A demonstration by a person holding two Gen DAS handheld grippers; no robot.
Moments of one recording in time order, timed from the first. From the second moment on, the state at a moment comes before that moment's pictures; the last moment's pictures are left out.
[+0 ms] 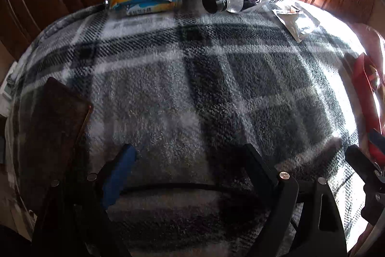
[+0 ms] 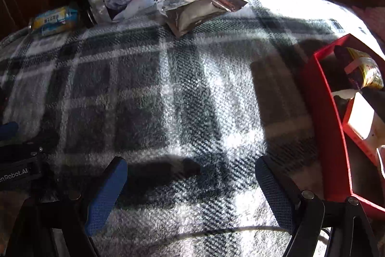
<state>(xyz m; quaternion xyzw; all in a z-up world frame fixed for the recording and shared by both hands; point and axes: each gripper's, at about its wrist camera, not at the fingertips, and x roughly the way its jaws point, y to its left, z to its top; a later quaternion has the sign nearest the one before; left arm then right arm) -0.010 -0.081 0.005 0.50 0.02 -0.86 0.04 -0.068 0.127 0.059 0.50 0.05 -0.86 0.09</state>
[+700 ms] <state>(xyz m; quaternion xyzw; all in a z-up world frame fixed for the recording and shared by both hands) 0.009 -0.058 0.000 0.43 -0.02 -0.90 0.09 -0.044 0.126 0.023 0.44 0.07 -0.89 0.08</state>
